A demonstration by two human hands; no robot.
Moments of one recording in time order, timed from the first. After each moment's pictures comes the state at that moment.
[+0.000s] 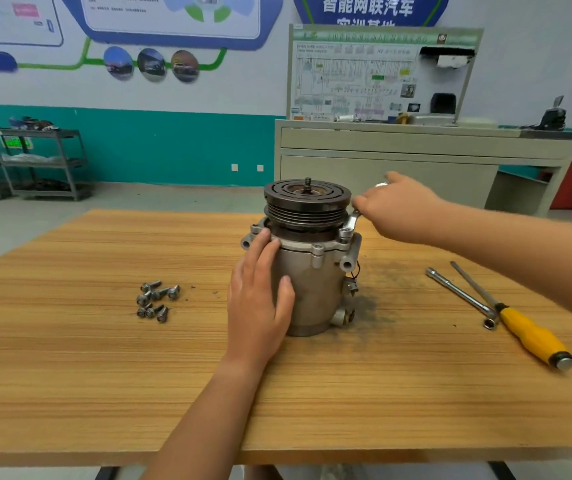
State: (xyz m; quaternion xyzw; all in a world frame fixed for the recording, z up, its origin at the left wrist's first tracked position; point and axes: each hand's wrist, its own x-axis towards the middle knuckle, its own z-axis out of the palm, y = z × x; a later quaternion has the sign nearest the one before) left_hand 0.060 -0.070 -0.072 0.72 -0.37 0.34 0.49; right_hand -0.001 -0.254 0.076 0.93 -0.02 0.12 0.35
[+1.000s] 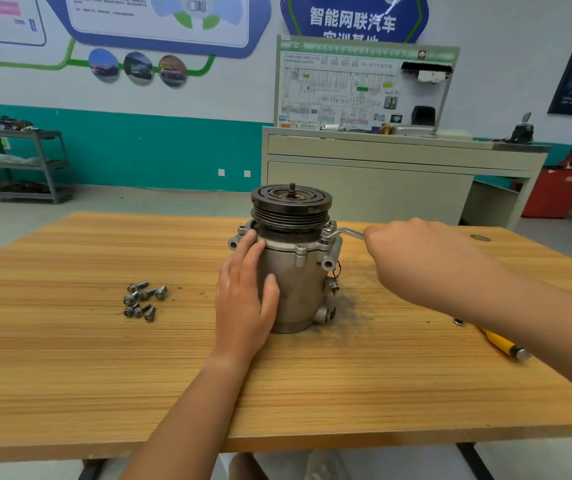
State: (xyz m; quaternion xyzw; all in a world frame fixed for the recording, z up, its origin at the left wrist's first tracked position) left_hand 0.058 -0.070 -0.070 0.71 -0.36 0.33 0.51; right_hand -0.089 -0.185 0.071 0.94 -0.15 0.11 0.27
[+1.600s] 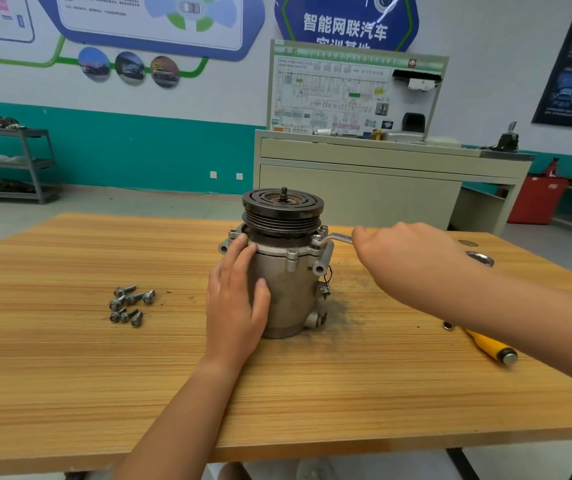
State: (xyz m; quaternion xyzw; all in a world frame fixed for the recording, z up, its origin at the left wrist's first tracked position) left_hand 0.062 -0.074 -0.075 0.70 -0.36 0.34 0.52; right_hand -0.086 -0.193 0.074 0.93 -0.11 0.06 0.35
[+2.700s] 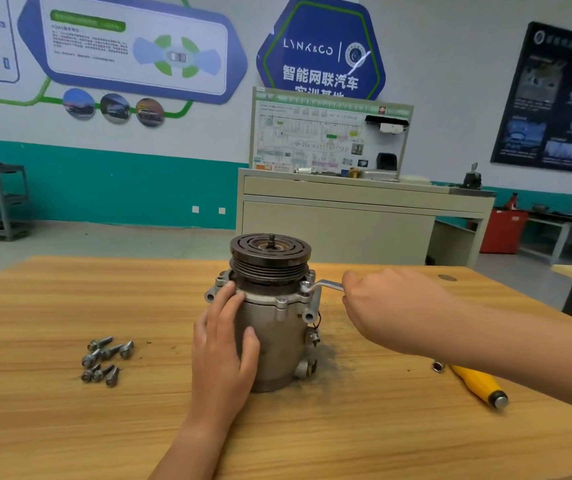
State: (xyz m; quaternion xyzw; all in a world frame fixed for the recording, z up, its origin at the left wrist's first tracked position) left_hand 0.062 -0.077 -0.071 0.68 -0.36 0.34 0.54; right_hand -0.079 -0.205 0.074 0.95 -0.11 0.08 0.29
